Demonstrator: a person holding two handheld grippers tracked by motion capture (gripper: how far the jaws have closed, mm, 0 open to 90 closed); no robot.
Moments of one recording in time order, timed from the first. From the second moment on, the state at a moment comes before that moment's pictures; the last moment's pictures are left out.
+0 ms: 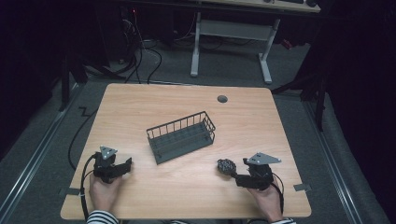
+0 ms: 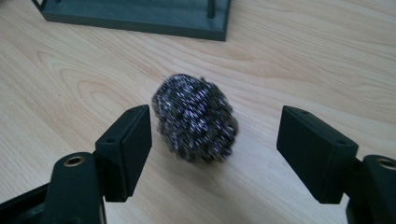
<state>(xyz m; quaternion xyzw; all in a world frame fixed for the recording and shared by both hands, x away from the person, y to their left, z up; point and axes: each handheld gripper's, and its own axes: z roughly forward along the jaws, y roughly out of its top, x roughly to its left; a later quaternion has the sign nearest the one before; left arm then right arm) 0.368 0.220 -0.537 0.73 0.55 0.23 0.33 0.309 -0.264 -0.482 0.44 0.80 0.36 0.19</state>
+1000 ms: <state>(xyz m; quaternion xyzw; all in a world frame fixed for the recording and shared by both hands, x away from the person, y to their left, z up) 0.368 0.221 -0.537 0.73 0.55 0.23 0.33 0.337 -0.235 -0.511 0.44 0.82 0.31 0.17</state>
